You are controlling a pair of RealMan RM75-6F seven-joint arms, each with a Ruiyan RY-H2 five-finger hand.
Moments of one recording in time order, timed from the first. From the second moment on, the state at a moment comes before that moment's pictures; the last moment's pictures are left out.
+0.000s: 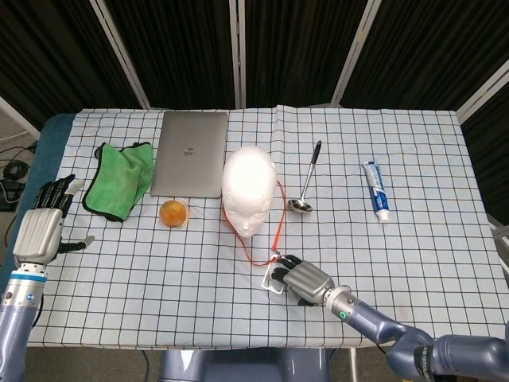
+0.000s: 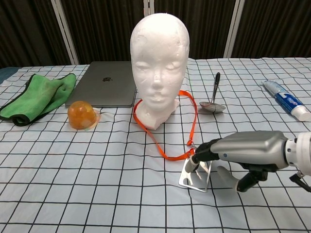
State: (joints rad) left arm -0.33 -1.17 -0.16 -1.70 1.29 1.32 0.12; right arm 0.77 -1.38 -0.04 -1.71 -1.33 0.68 -0.18
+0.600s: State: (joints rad) left arm -0.33 -1.17 -0.16 -1.70 1.29 1.31 0.13; right arm 0.76 -1.33 -0.13 -1.77 -1.44 0.65 -0.16
